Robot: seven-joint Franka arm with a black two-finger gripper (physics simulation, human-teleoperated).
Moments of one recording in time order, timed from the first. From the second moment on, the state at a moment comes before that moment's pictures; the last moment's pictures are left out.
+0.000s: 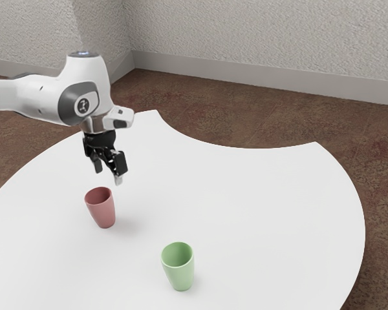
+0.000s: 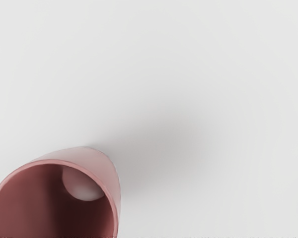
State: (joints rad) arm -0.08 0.06 0.15 -2.03 0.02 2.01 0.29
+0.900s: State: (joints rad) arm -0.04 0.06 0.15 -2.11 0.01 2.08 0.27
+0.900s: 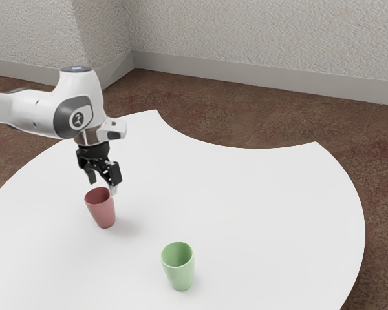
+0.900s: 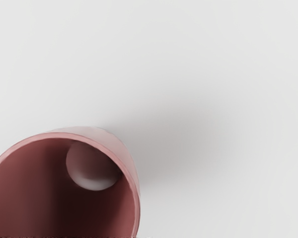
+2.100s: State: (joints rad) arm -0.04 0.18 0.15 -2.11 0.01 2.16 0.26
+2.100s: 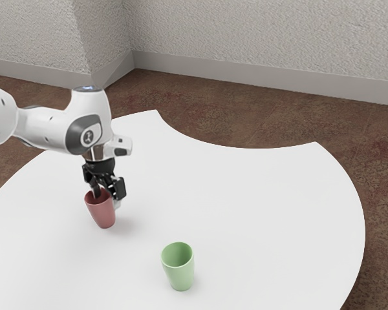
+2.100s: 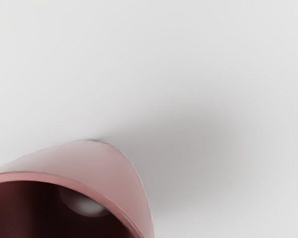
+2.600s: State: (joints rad) arm -0.05 0.20 0.15 -2.11 0.01 2.19 0.26
